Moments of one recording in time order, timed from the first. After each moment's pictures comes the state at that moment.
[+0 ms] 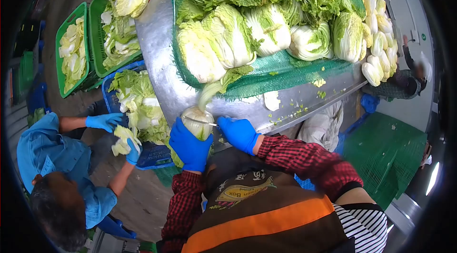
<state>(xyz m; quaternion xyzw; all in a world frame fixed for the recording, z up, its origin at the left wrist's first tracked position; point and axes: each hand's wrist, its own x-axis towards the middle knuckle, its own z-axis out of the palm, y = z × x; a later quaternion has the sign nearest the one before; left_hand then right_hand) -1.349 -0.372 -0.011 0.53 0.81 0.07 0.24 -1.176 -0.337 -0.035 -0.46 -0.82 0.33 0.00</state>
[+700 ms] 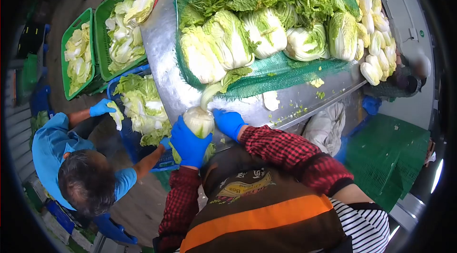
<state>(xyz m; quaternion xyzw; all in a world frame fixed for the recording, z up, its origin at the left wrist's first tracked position) -1.367 -0.385 -0.022 0.55 0.79 0.12 0.26 -1.202 -0.338 -0.106 -0.52 -0.79 0.32 -0.04</state>
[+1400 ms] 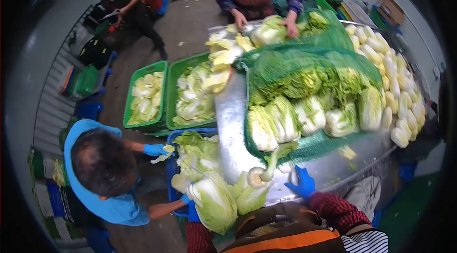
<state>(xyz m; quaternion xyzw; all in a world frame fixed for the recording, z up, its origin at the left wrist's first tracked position) -1.512 -0.504 -0.063 0.04 0.44 0.56 0.70 -1.073 -0.349 -0.083 -0.59 -0.75 0.27 0.14</state>
